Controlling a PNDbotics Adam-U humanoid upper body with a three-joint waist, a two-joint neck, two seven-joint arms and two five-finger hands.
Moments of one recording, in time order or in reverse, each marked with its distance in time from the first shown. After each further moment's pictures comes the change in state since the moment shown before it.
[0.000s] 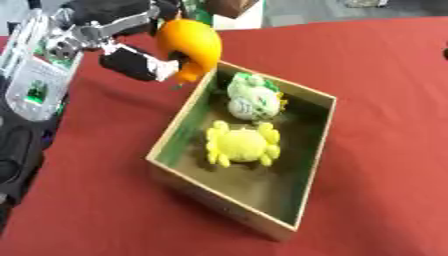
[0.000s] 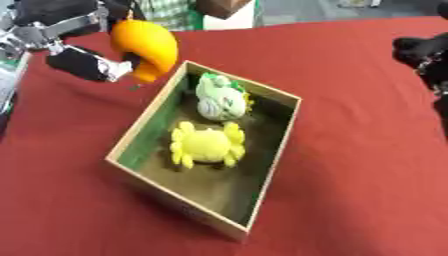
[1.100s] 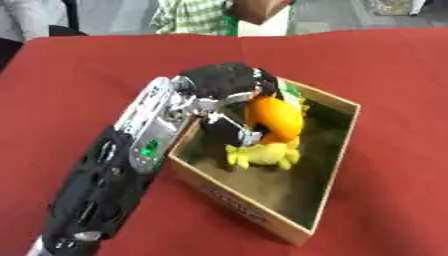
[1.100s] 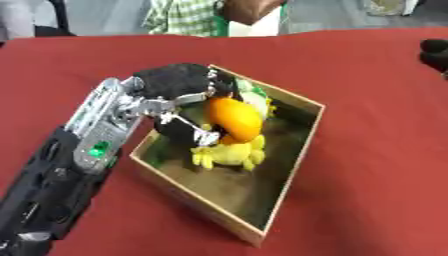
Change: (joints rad) left arm 0.079 -0.211 -0.130 0.091 -0.244 -0.020 -0.074; right arm -0.008 0.000 0.003 0.000 -0.008 0.014 -0.001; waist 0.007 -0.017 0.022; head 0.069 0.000
